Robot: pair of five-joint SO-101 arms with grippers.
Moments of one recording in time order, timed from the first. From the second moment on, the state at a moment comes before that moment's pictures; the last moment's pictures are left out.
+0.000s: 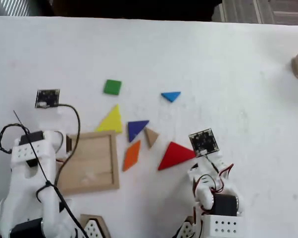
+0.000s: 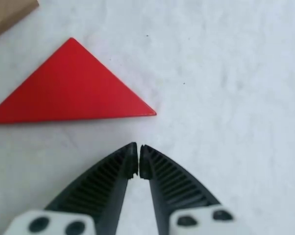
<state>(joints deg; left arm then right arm) -21.6 -28.0 60.4 50.7 -11.8 -0.6 -102.6 96.7 71.9 23.4</state>
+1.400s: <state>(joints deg) -2.2 -25.6 60.4 48.1 -2.9 -0.6 -102.6 96.7 71.9 23.4</state>
